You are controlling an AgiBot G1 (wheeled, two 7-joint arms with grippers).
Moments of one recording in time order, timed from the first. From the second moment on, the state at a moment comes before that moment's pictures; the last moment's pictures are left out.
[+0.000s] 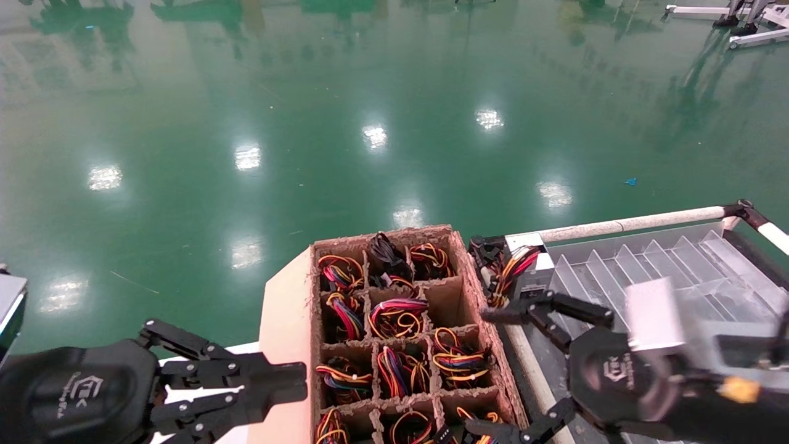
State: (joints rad) left arm -1.09 0.58 0.35 -1.27 0.68 1.47 -0.15; right arm 1.17 -0.61 -0.36 1.24 -1.01 -1.42 0.15
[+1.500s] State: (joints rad) left arm -1.09 0.58 0.35 -1.27 0.68 1.47 -0.15; right arm 1.32 -0.79 -0.55 1.16 -1.51 -1.27 0.12
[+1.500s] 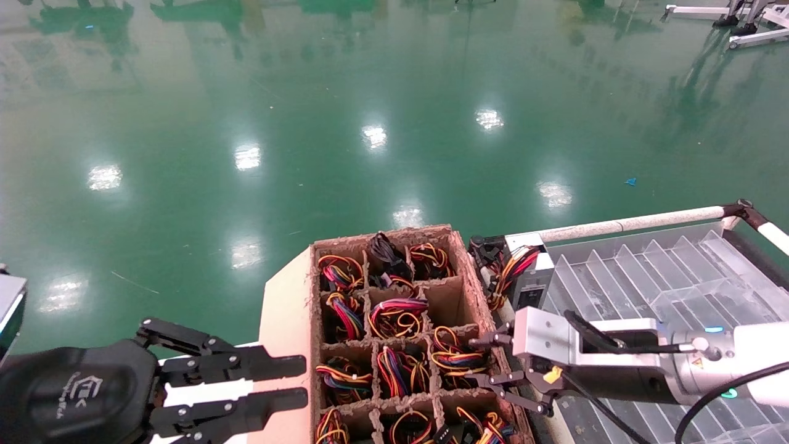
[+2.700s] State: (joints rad) left arm -1.09 0.58 0.35 -1.27 0.68 1.47 -0.15; right arm 1.38 -0.70 -0.43 1.16 -1.31 -1.33 0.14
